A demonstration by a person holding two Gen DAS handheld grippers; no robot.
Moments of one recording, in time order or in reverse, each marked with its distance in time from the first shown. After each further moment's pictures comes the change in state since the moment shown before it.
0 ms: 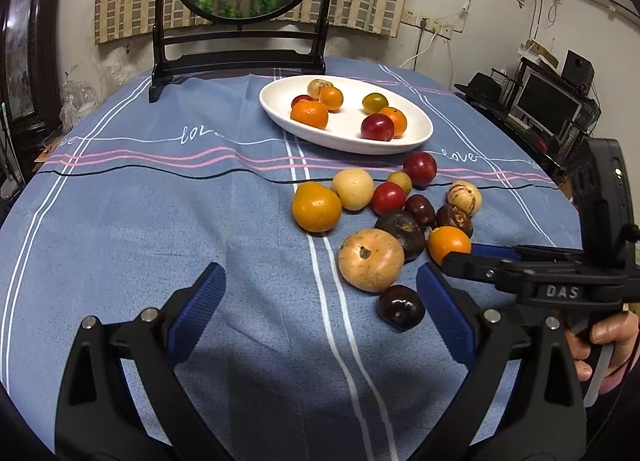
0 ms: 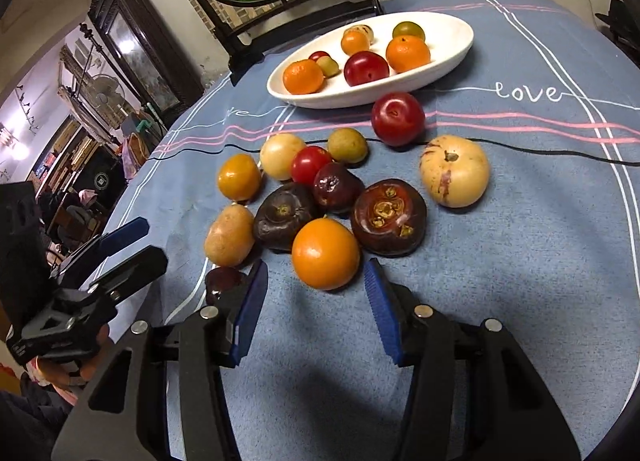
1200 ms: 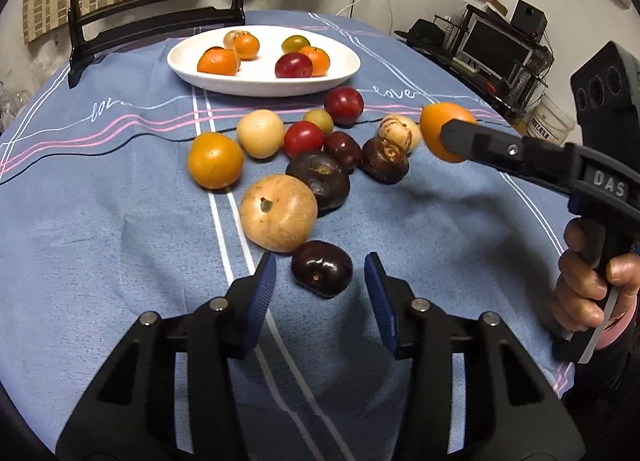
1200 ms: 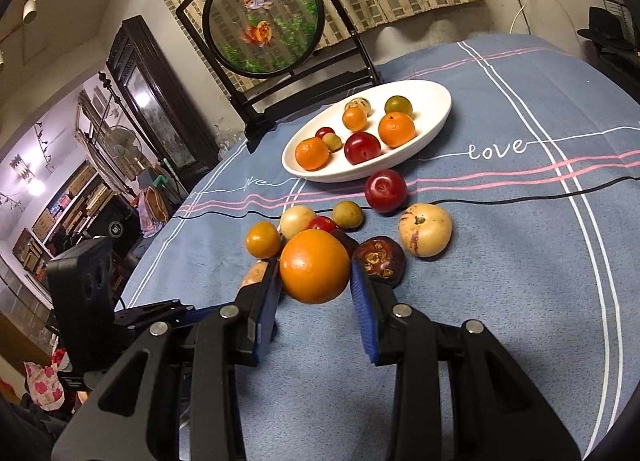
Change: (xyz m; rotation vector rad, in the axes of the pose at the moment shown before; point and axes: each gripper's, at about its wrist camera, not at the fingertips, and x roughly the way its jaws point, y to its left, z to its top) left arm 0.032 -0.037 -0.011 0.121 0.180 -0.194; right arm -0.054 -0.006 -0.004 0.019 -0.235 0.064
